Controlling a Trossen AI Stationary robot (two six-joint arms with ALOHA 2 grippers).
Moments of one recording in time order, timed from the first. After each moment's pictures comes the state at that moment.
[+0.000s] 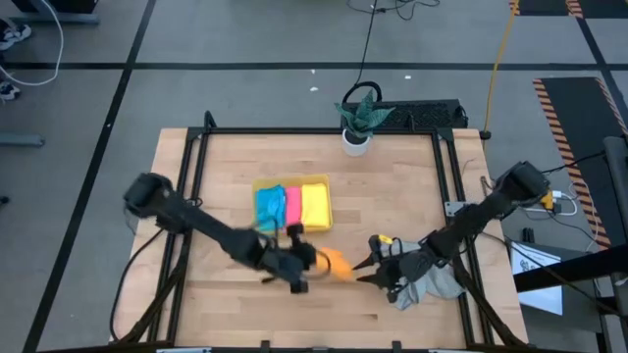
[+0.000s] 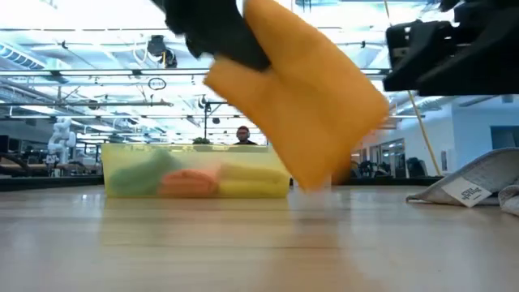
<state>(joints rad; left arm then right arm) -0.41 1.74 1.20 -0.24 -0.44 -0.27 0.62 1.46 0.49 0.48 0.39 -0.19</state>
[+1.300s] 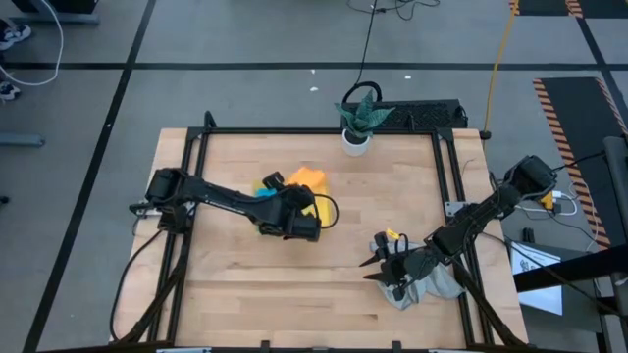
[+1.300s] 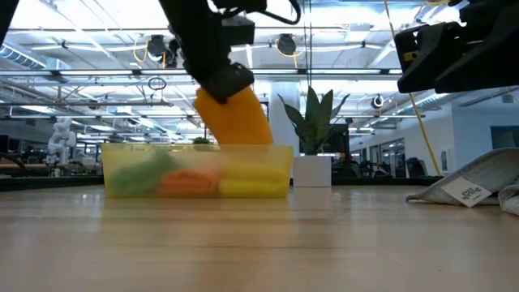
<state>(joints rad) -0.16 1.88 1.45 -1.00 -1.00 -0.62 0.63 1.36 0.49 0.31 0.39 -0.06</state>
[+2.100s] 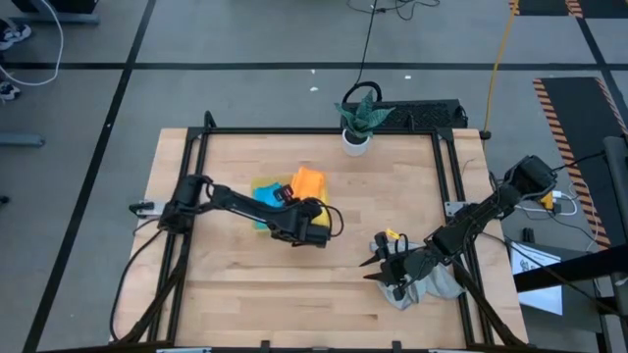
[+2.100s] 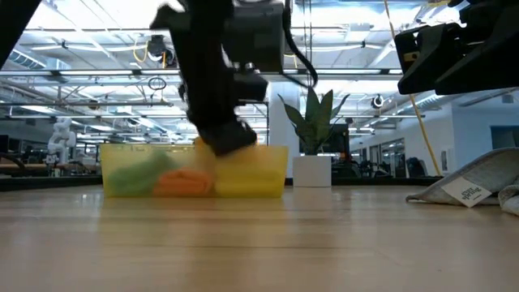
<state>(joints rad) -0.16 2.07 1.47 -0.99 -0.80 -0.63 0.63 1.36 0.49 0.30 0.39 -0.06</state>
